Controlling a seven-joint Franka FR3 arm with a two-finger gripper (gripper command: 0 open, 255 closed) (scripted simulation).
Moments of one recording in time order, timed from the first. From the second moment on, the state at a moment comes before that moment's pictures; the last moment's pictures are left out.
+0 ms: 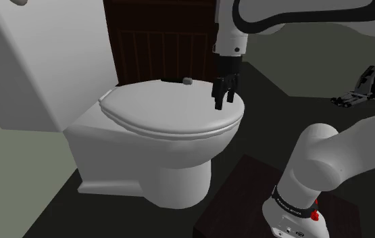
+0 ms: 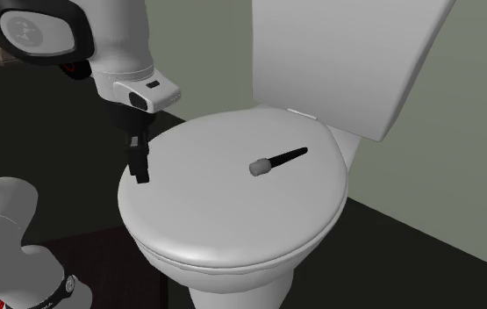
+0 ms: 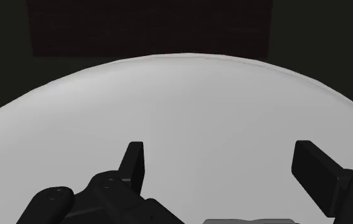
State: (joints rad) arm 0.00 -0.76 0.03 -2.40 0.11 1.56 0.00
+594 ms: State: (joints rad) arm 0.00 -0.47 -0.03 -2.15 0.06 1.57 -0.15
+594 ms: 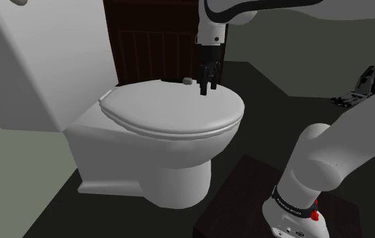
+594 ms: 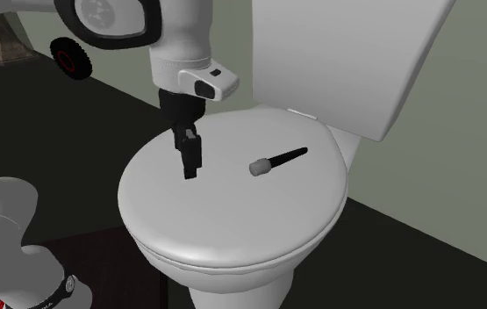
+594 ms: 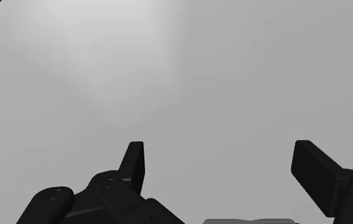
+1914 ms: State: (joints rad) arm 0.00 0.18 -0.07 -1.38 0.03 1.43 -0.42
